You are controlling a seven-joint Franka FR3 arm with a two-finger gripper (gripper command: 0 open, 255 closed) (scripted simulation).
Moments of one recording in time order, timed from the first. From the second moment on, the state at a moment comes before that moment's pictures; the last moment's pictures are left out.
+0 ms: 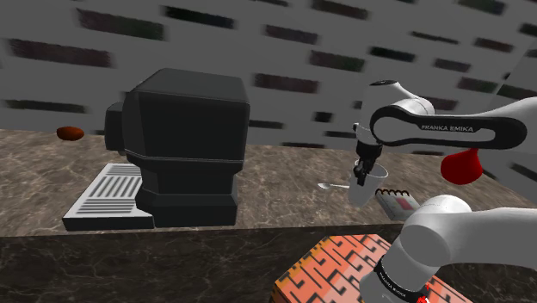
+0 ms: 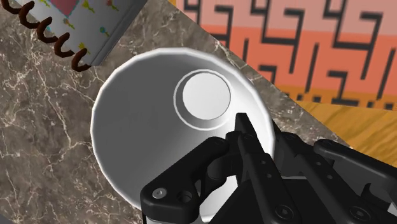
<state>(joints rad) -0.10 -0.93 -0.13 -2.81 -0.29 1.76 -0.14</state>
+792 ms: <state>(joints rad) -0.11 -0.96 -0.14 -2.67 -0.30 1.60 -0.20</state>
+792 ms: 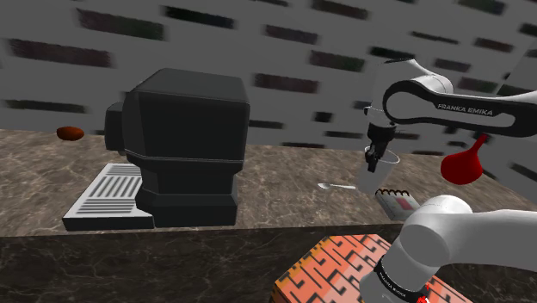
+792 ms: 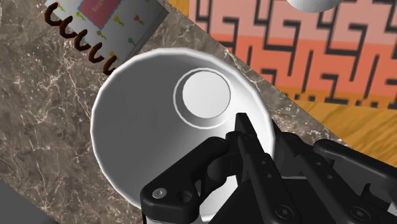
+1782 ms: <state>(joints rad) -0.26 -0.97 -0.48 -2.51 -0.60 1.56 -0.58</state>
